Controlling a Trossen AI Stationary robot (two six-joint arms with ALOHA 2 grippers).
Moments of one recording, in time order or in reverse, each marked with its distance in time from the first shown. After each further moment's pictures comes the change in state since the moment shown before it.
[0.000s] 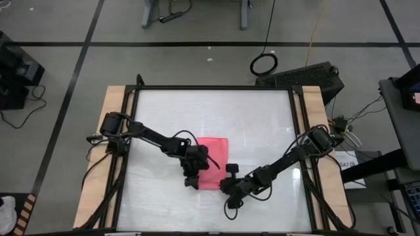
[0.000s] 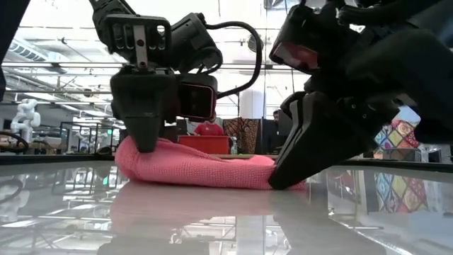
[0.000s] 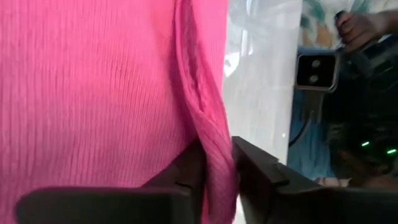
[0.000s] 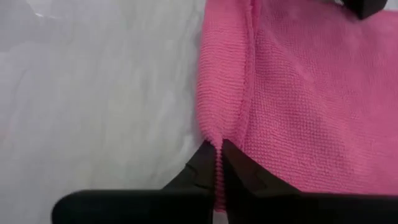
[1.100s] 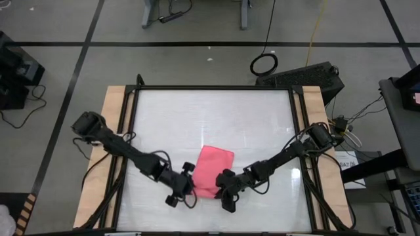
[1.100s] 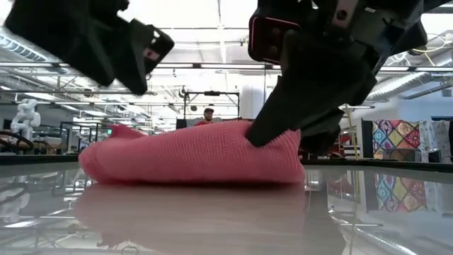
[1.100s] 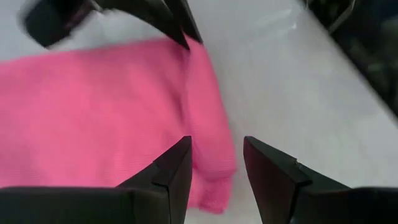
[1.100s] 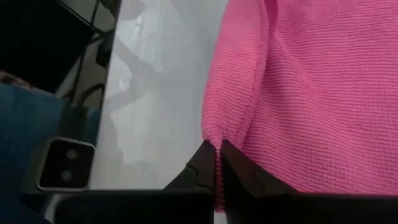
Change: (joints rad) left arm -0.364 -0.305 0.003 -0.183 -0.805 0.550; right arm -0.065 -0.029 -0.002 0.207 -0.356 0.353
